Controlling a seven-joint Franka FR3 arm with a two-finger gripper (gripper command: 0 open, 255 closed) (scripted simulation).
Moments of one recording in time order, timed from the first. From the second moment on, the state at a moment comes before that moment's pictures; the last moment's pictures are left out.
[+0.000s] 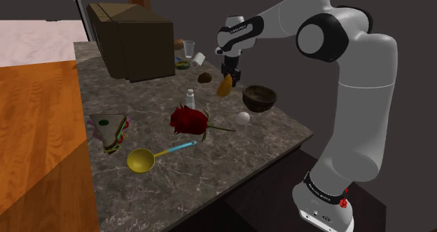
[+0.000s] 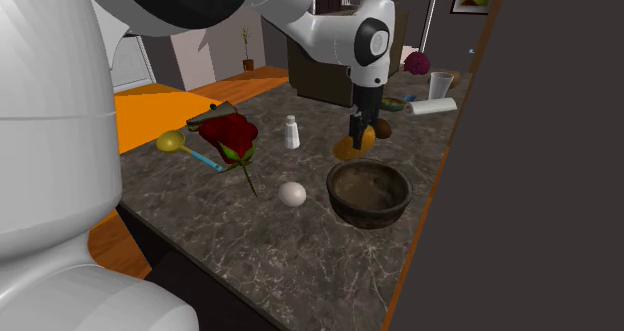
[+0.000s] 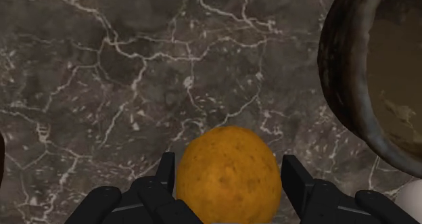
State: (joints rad) arm 0.08 0.37 -0.40 -1.72 0.10 2.01 -1.67
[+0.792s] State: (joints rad) arm 0.08 0.32 -0.40 -1.63 0.08 1.87 -1.66
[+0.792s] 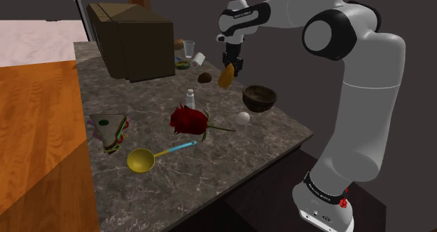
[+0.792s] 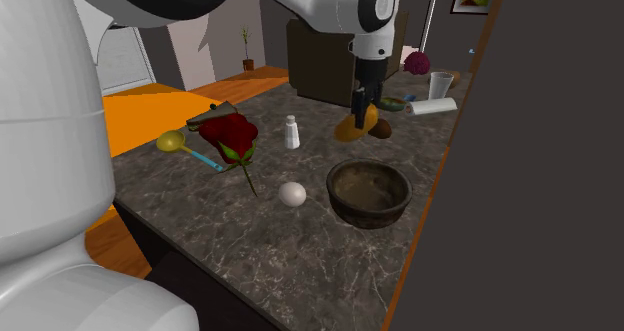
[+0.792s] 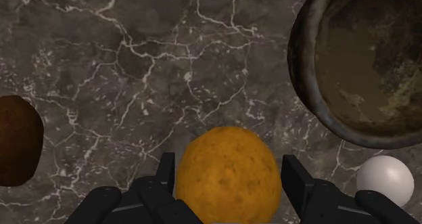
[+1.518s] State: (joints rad) arm 0.08 0.26 -0.42 -1.58 0.06 1.77 -1.67
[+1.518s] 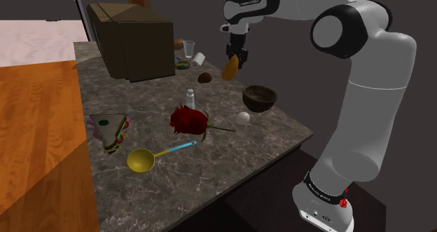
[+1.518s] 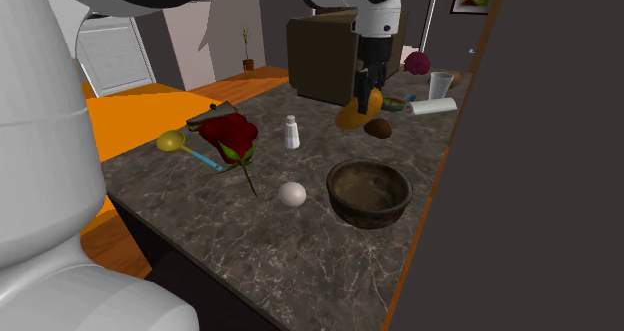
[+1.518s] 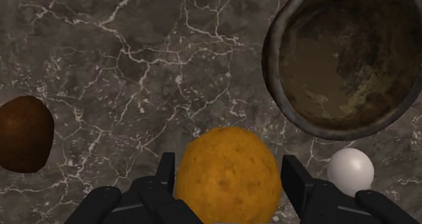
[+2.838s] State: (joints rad) arm 0.02 -0.19 -0.50 -2.15 -0.15 1.94 -1.73
